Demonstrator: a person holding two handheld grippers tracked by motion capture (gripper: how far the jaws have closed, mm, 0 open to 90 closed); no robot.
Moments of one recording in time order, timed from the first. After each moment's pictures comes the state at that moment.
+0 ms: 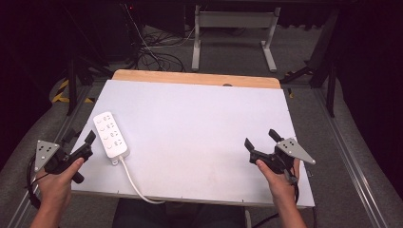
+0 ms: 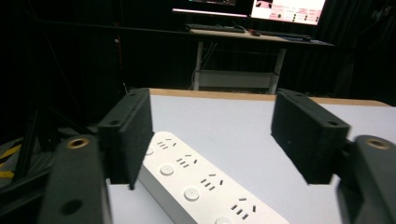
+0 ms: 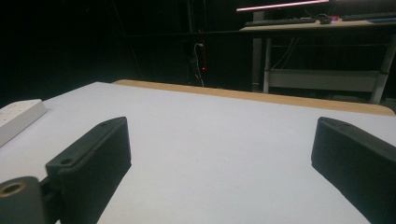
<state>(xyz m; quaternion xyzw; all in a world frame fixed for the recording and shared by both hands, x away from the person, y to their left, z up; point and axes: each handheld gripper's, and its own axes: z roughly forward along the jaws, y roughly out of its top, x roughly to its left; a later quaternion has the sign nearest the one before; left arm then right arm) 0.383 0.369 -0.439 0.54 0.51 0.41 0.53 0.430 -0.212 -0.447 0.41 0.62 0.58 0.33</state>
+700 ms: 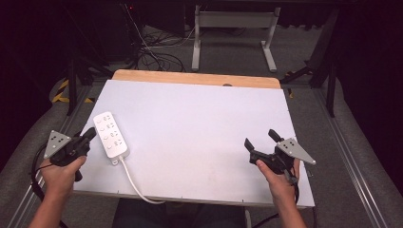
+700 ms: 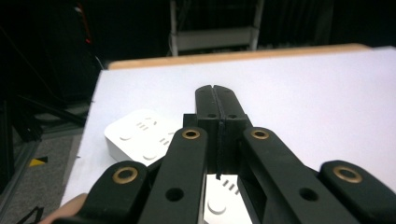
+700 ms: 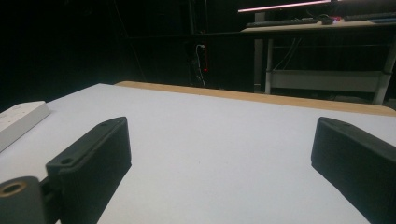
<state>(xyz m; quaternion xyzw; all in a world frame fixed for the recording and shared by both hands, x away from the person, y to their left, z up) 0.407 0.366 -0.434 0.65 0.48 0.35 0.47 0.429 -0.212 -0.446 0.41 0.62 0.58 0.32</state>
